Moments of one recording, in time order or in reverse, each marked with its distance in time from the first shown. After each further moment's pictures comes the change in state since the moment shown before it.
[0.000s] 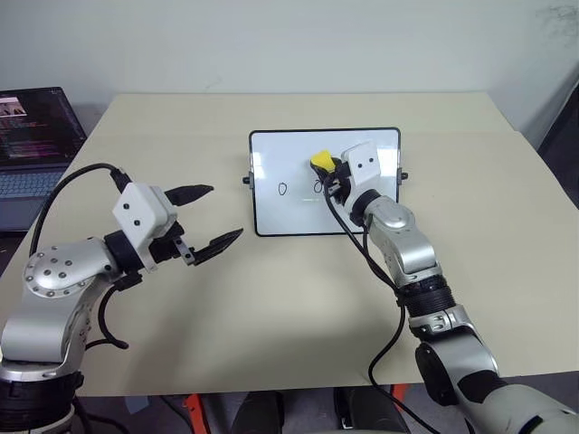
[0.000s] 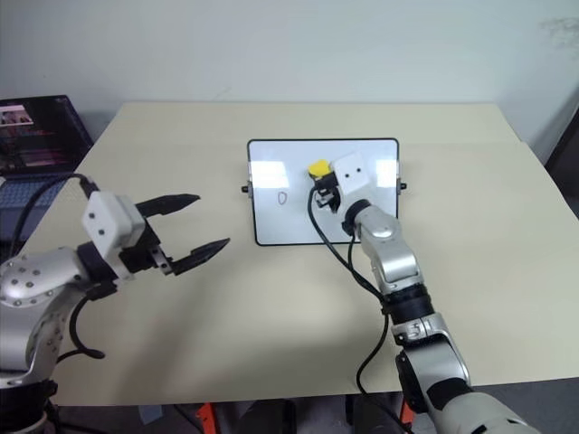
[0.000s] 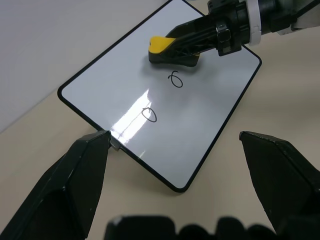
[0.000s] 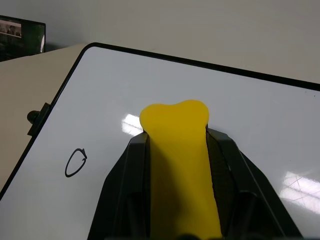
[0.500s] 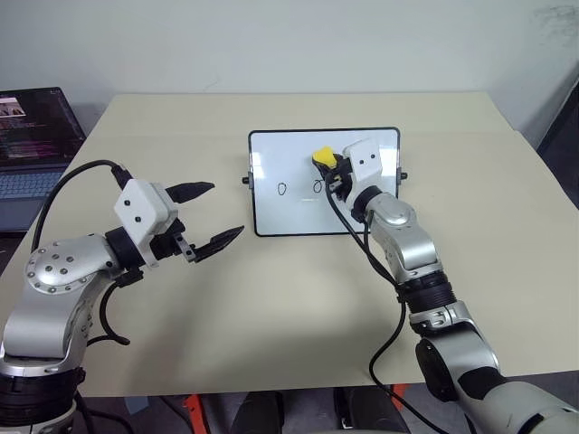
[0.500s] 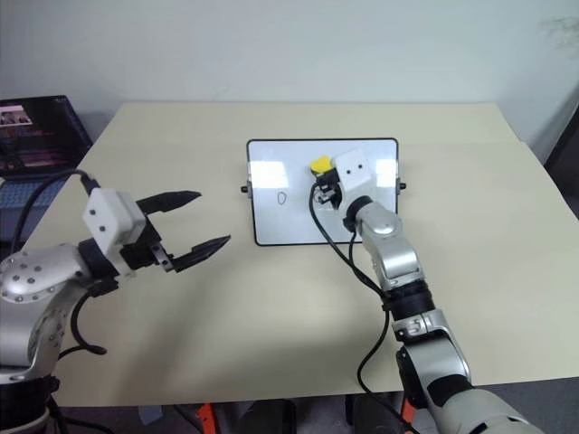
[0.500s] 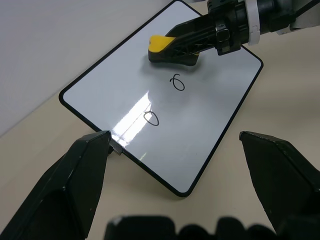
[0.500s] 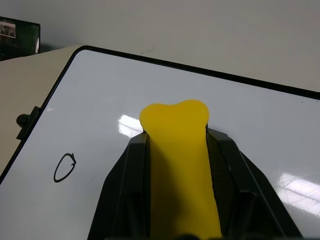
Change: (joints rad) left arm -0.015 0.000 -0.008 0.004 0.002 -0.001 -0.001; right arm -0.021 -0.004 -0.008 0.021 0.000 -0.008 -0.002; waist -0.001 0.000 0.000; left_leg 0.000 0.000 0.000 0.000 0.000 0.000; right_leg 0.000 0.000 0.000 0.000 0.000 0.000
